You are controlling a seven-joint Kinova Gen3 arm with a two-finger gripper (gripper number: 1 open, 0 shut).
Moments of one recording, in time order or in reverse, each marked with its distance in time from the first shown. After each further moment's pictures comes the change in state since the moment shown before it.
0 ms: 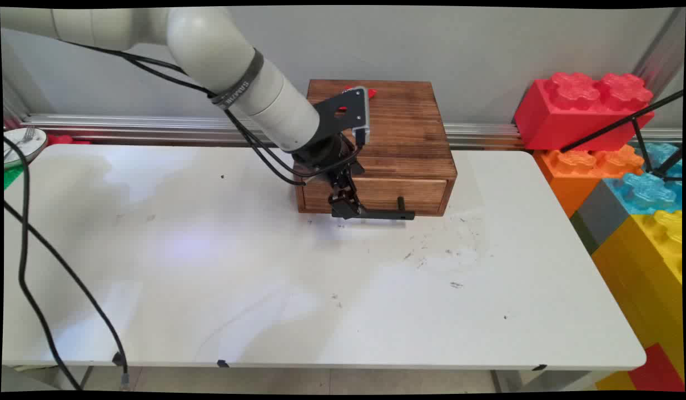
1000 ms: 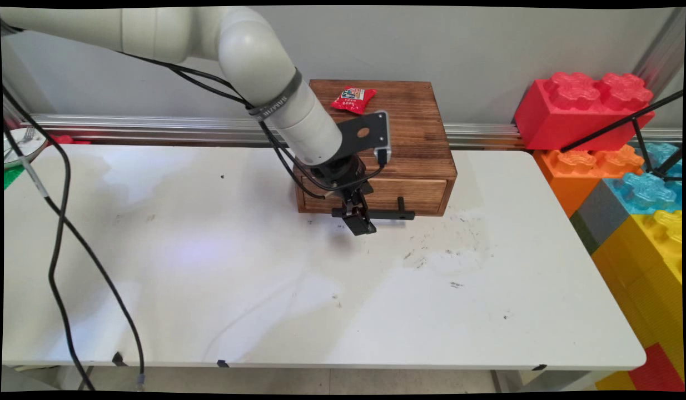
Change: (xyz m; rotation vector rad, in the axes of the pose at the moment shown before) arm 0.016 0.000 0.043 -0.072 -0.066 -0.002
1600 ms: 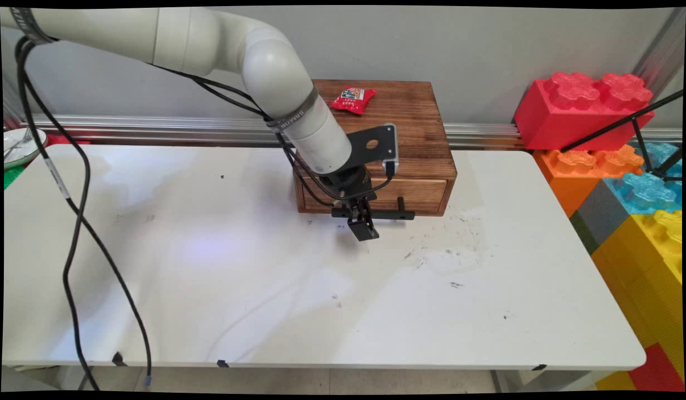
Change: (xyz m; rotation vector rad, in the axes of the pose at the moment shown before) arm 0.004 -0.004 0.028 -0.004 -0.031 0.017
